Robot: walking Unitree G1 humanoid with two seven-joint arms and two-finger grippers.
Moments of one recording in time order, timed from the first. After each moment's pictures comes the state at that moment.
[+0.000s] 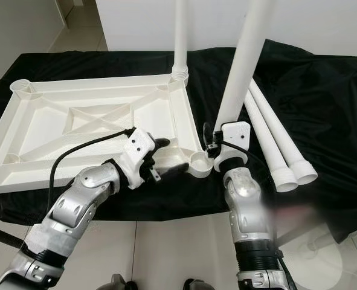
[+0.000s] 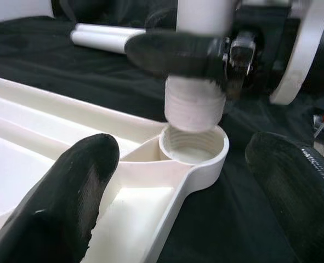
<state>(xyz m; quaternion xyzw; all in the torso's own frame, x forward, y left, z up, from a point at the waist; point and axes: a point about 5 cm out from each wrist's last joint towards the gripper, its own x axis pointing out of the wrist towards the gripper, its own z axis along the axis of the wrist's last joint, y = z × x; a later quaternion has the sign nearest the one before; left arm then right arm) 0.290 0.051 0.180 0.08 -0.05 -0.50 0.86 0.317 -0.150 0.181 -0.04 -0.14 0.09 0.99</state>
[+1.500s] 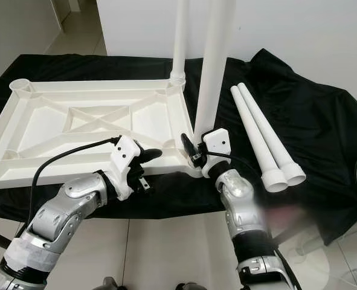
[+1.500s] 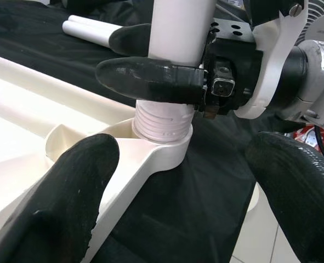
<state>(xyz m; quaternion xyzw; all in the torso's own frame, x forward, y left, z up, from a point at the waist) 0.273 0.063 0.172 0.03 0.00 -0.52 0.86 0.327 -0.138 0.153 -0.09 -0.11 0.24 0.96</state>
